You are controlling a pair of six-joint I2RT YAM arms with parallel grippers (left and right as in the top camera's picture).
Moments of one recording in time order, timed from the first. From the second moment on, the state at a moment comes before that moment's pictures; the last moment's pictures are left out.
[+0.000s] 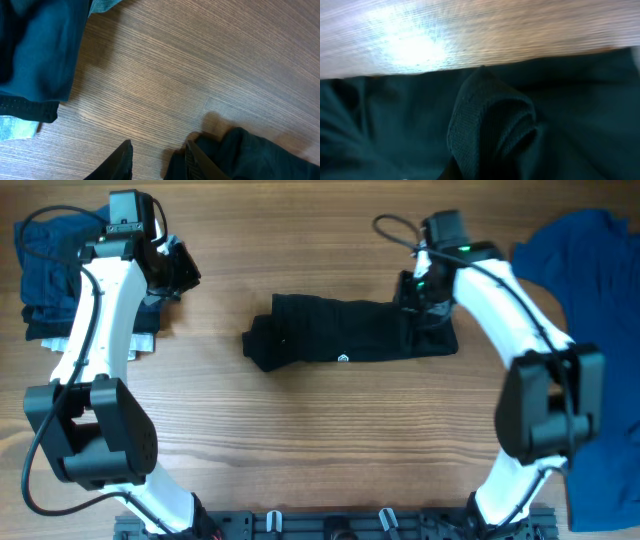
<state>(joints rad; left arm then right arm) 0.07 1.86 1.59 -0.92 0.11 -0.41 0.21 1.99 1.49 -0.84 -0.18 0.37</state>
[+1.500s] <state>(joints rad) -0.14 1.86 1.59 -0.79 0.22 -0.45 0.21 1.93 1.15 -0.55 -0.28 0.21</state>
